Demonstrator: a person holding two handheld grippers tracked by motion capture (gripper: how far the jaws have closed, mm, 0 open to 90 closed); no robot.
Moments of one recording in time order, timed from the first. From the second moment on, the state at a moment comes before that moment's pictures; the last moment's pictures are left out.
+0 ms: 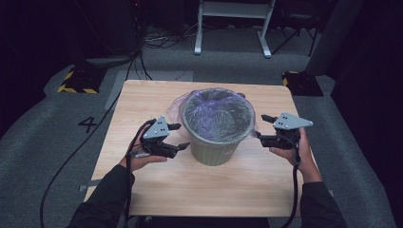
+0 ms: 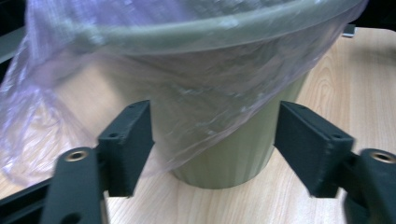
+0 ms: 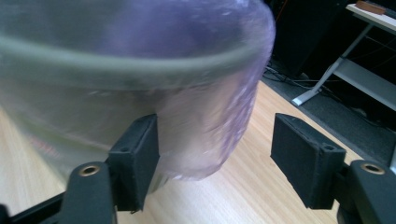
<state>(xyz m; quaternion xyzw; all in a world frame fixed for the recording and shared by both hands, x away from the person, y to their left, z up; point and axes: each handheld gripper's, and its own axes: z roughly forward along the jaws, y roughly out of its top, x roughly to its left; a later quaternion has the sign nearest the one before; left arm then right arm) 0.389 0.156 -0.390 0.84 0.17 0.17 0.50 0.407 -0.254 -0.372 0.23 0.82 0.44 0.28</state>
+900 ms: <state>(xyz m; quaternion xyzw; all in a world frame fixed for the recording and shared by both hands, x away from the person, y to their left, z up) 0.393 0.146 -0.389 0.84 0.17 0.20 0.48 0.364 -0.241 -0.375 0.19 0.80 0.46 0.33</state>
